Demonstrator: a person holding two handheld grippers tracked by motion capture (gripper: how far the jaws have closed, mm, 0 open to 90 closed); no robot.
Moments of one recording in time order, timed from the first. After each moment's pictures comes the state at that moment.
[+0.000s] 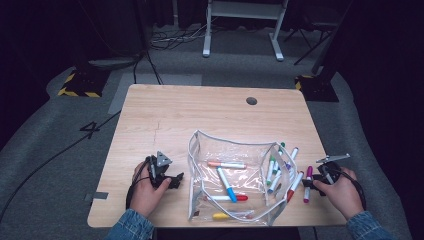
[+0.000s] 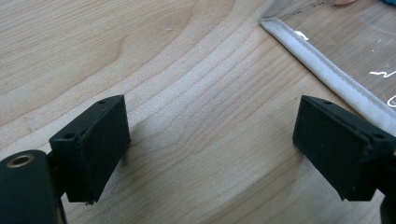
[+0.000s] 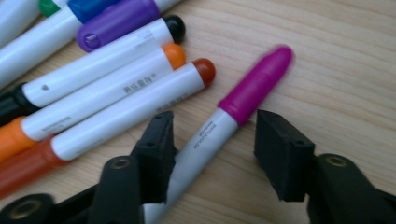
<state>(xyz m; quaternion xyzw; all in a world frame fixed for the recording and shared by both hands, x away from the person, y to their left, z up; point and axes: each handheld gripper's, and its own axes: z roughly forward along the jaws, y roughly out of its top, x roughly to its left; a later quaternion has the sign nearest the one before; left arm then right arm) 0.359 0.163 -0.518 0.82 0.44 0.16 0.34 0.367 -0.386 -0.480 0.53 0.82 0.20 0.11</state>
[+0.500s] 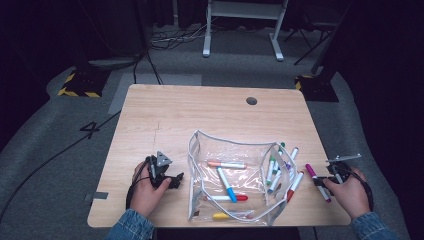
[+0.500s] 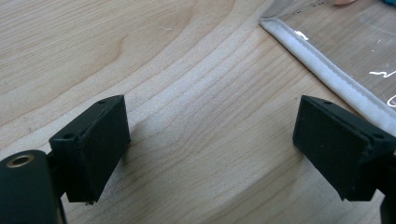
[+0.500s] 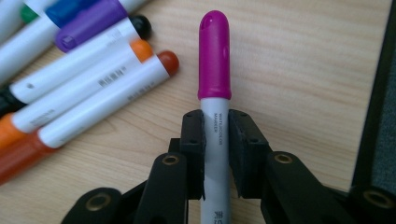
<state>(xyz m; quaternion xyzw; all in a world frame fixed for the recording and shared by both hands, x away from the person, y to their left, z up) 0.359 0.163 -0.518 0.82 0.44 0.16 0.34 0.363 -0.405 -0.466 0.56 0.80 0.20 0.11</state>
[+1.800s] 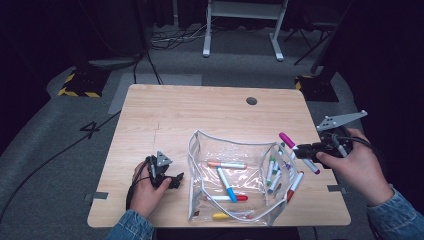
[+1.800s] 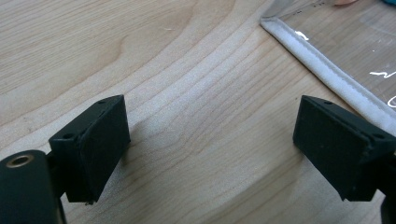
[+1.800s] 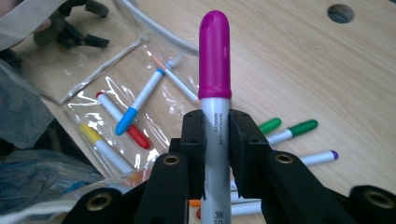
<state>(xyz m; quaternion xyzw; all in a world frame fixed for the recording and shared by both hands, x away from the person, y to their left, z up) 0.359 0.163 -0.518 0.82 0.44 0.16 0.33 0.348 -0.290 -0.284 0.35 0.88 0.31 0.10</state>
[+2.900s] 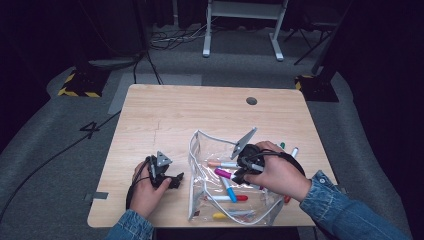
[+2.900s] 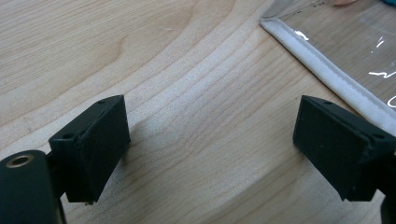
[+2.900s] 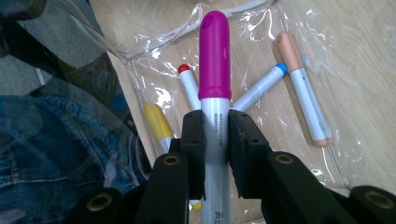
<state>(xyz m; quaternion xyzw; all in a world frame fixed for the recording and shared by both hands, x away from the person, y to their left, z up) 0.359 0.163 -0.518 0.82 0.44 0.16 0.33 0.349 -0.130 -0.347 0.17 0.97 0.18 0.00</state>
